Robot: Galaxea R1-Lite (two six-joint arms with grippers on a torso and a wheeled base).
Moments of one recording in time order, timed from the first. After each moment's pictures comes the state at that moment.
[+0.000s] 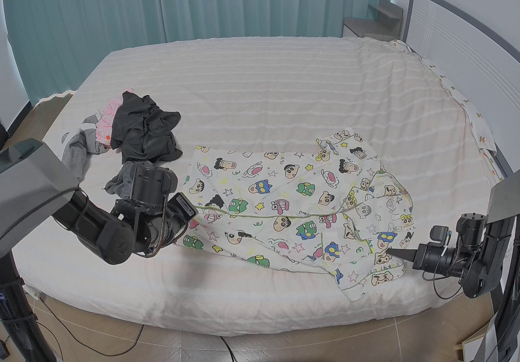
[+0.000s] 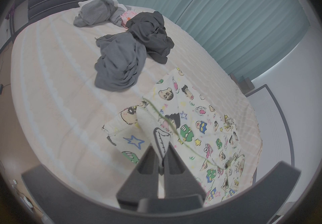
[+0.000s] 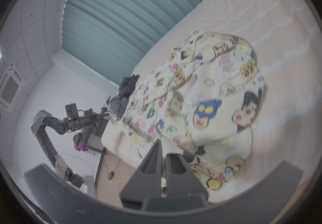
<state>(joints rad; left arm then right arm) -0.38 2.03 -0.84 -0.58 0.23 -0.95 -0.06 2.28 -0.23 -1.55 0.78 0.39</state>
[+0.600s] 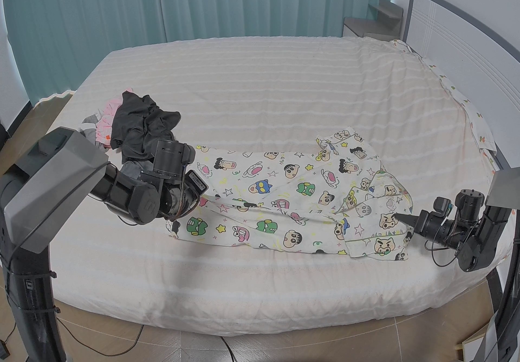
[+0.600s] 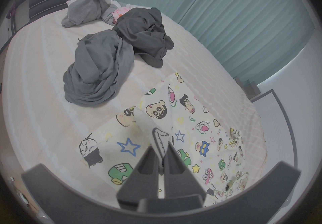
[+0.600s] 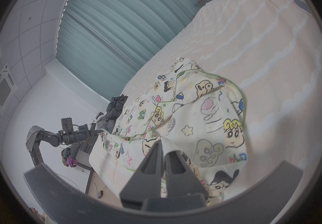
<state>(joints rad) -0.34 2.23 -1.26 -0.34 0.22 -0.95 -0.12 2.31 -0.55 -1.41 0.68 0.47</state>
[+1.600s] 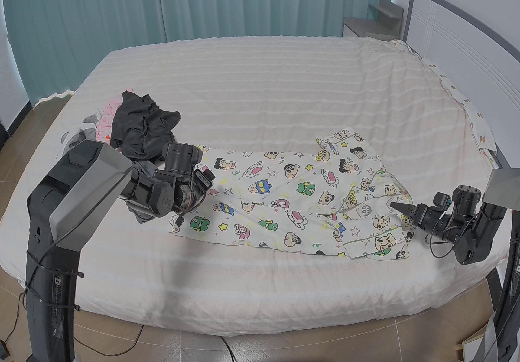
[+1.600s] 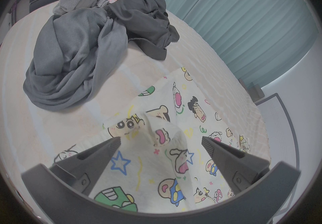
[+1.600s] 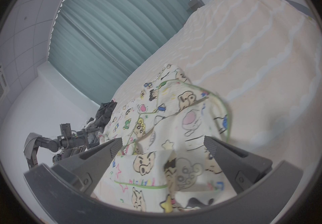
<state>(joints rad) -0.30 2.44 -1.52 -0.29 0.19 -0.96 -0.15 2.37 -0.67 -1.35 0.61 0.47</state>
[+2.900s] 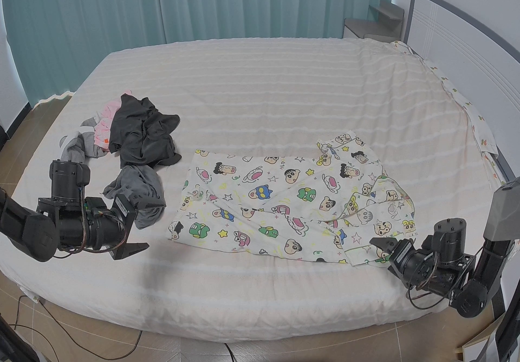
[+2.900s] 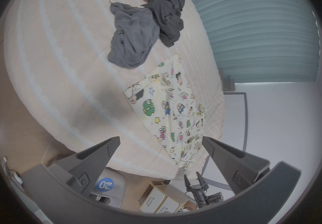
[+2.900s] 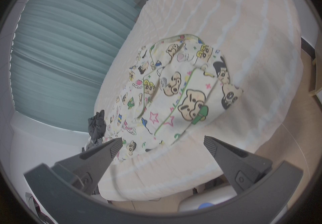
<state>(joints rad) -0.07 1.74 -0.62 -0.46 -0.45 -1.05 0.33 2.05 -0.17 -1.36 -0.01 1.05</state>
